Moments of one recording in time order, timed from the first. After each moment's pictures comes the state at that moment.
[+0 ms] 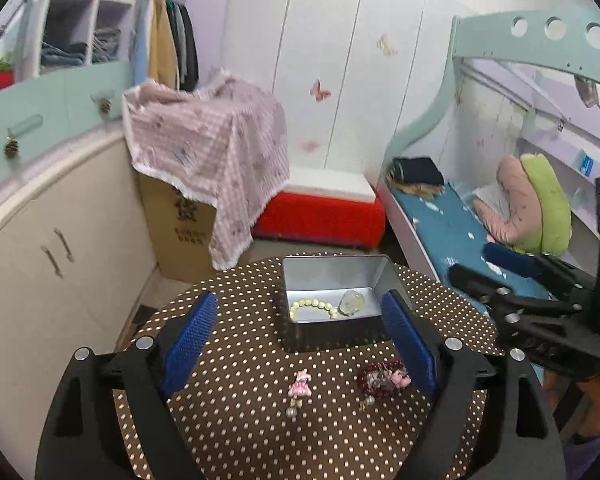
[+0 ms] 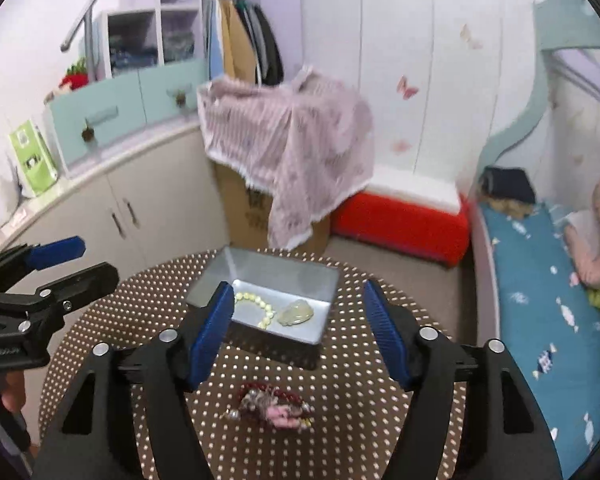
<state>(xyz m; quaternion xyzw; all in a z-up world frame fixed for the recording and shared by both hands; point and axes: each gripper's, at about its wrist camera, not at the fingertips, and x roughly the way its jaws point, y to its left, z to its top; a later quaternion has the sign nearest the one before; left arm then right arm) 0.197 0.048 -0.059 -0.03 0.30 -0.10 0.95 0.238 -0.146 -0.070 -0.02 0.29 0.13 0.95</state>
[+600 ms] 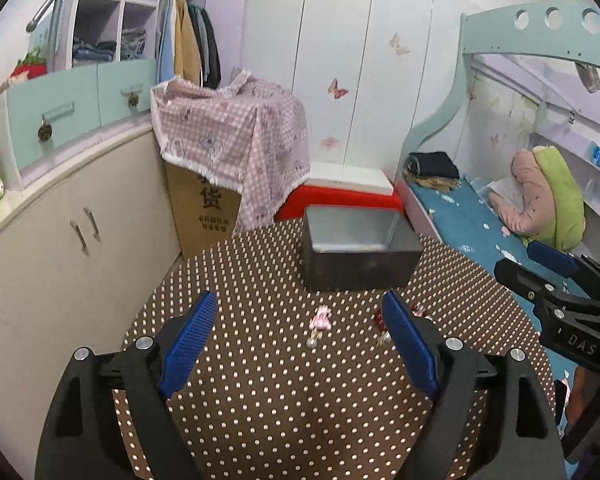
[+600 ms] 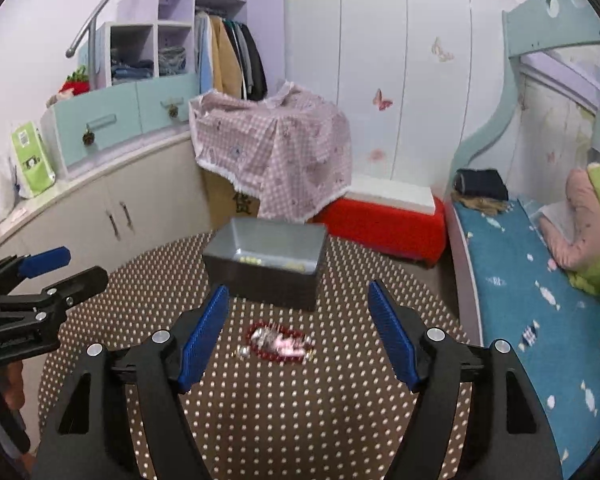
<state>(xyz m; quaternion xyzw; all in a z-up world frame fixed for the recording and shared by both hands) 0.138 0.056 -0.097 -0.02 0.31 -0.06 0.95 0.163 -0.144 -0.100 -0.01 0.29 0.10 0.95</state>
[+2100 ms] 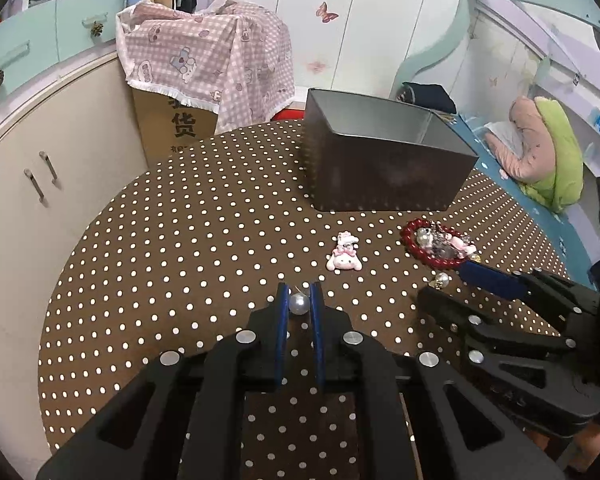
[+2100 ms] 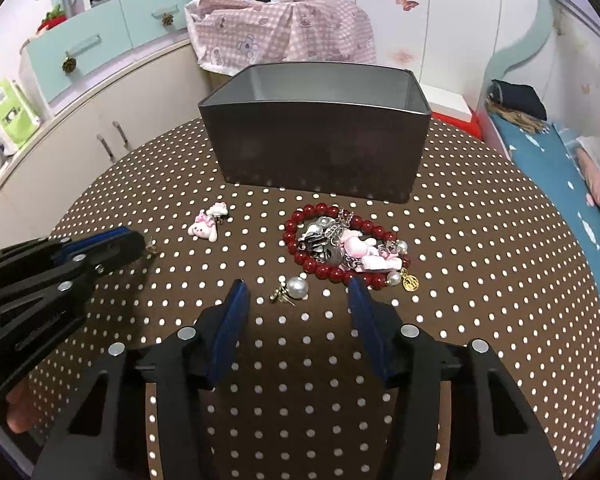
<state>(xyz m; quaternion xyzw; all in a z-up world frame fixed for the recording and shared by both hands) 0.202 0.065 -0.190 -0.02 0.42 -0.11 0.90 0.232 -0.071 -0.220 -0.01 0.44 0.12 0.89</state>
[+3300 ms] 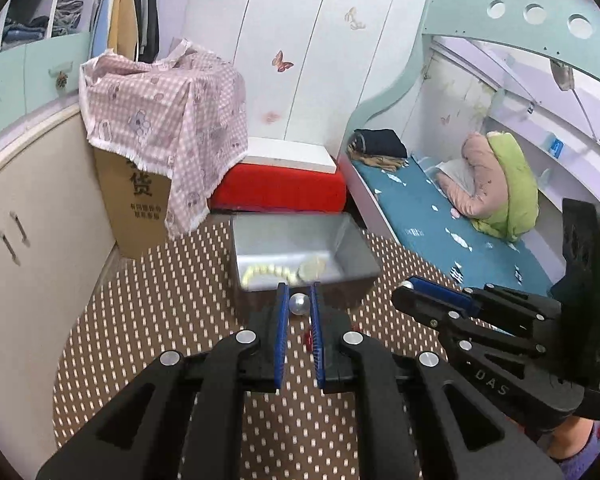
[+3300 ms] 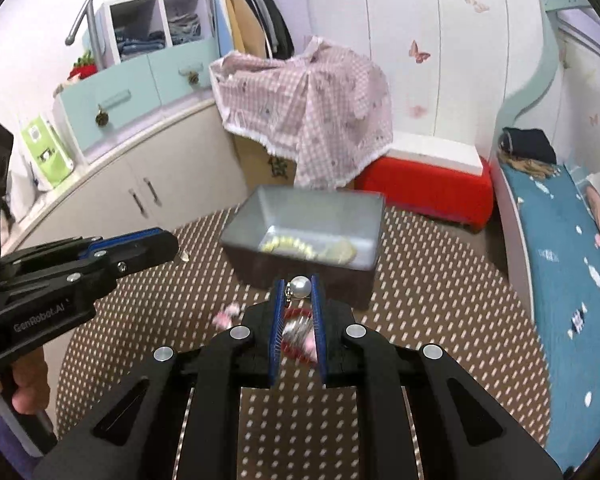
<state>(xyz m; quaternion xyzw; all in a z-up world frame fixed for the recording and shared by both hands) 0.225 0.031 -0.090 -0.04 0.35 -0.18 0.92 0.245 -0.127 -0.120 0.02 0.35 0.17 0.92</state>
